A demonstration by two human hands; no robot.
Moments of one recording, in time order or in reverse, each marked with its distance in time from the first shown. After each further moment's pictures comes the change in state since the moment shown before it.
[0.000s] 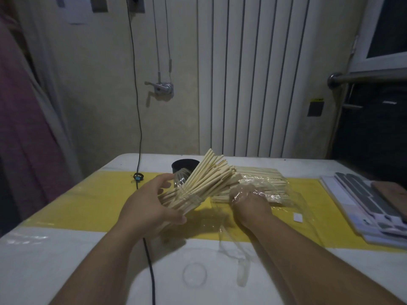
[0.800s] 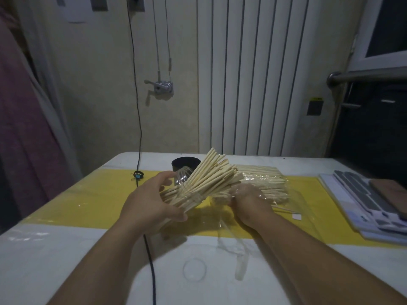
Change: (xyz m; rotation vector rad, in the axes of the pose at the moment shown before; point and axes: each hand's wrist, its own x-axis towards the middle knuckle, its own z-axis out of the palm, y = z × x) left_hand -0.001 0.001 0.001 0.031 0.005 0.017; right_hand 0.000 -0.004 -0.009 0.178 0.004 0.078
